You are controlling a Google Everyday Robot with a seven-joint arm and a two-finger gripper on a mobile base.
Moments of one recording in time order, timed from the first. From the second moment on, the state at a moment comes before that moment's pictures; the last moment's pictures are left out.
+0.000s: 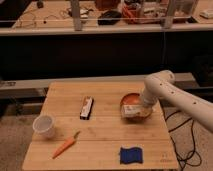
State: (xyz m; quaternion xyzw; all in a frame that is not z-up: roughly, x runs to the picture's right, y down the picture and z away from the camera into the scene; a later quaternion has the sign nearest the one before) arm 0.227 0.121 0.830 -0.29 -0.06 0.01 0.95
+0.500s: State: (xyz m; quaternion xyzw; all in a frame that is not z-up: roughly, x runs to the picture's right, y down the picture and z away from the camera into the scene) arm 0.229 0.123 0.833 -0.30 -0.05 0.02 0.95
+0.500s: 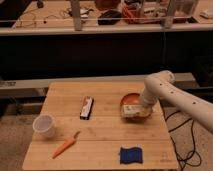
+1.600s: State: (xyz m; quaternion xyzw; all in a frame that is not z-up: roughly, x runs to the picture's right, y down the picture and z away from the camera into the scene) arm 0.229 0.127 0.837 -0.30 -0.05 0.04 0.95
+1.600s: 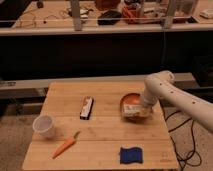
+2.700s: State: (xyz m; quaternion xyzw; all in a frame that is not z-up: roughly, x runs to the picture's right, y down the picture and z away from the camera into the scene) arm 0.224 0.130 0.842 -0.31 -0.04 0.06 0.95
